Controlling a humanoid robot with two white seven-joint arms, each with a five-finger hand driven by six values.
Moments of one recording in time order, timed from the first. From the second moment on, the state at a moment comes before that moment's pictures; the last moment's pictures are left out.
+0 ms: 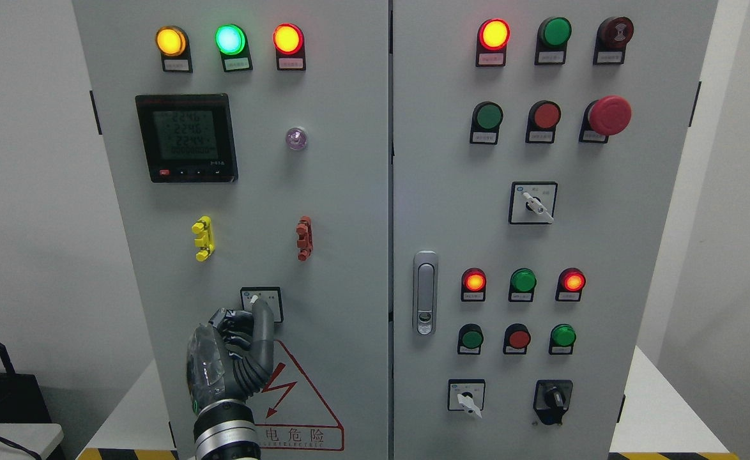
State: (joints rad) left arm -0.48 -0.11 -0.18 -1.82 -0.33 0.58 0.48; right arm 0.08 0.12 0.06 -0.13 0.00 0.09 0.12
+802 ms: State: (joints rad) left arm -0.48 -0.11 -0.18 -1.82 -0.33 0.57 0.48; right arm 0.08 0.12 0.06 -0.14 0.00 0.09 0.12
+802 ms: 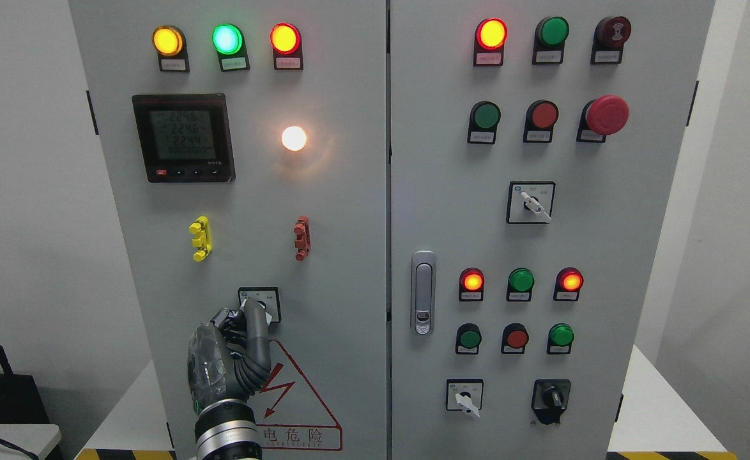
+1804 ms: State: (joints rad) left arm -0.47 -0.11 -0.18 -1.82 -0.33 0.57 0.48; right arm 0.08 0.12 0.06 -0.13 0.00 0.09 0.12
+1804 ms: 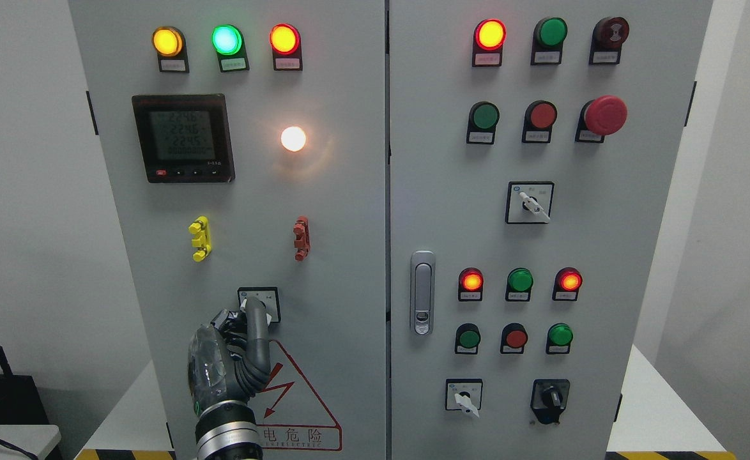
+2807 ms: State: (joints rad) left arm -0.43 -0.11 -0.18 -1.84 -0.33 0.56 0.49; right arm 0.08 0.12 0.06 -0.13 0.00 0.09 0.12
